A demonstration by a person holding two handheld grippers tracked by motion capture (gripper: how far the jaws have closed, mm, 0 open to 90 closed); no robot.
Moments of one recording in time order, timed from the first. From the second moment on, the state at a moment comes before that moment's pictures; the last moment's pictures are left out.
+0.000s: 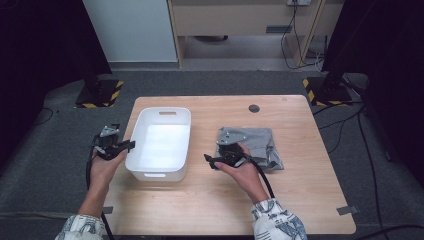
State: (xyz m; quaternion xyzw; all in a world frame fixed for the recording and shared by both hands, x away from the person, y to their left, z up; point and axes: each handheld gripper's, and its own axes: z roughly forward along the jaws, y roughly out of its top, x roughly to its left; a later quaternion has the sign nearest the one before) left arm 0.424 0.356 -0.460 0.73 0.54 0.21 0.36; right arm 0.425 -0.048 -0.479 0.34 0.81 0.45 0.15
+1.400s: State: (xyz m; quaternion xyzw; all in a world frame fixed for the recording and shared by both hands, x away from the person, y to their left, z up) left arm 0.409 0.326 -0.463 0.71 0.55 0.22 0.38; right arm 0.425 -0.036 -0.464 0.29 0.84 0.42 0.15
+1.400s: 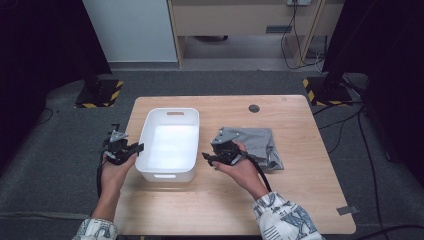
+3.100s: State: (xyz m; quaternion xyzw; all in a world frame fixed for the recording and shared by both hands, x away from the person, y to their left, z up) left arm 0.396 0.338 -0.453 0.69 0.55 0.24 0.40; right arm 0.454 -0.017 -0.469 0.31 0.86 0.38 0.16
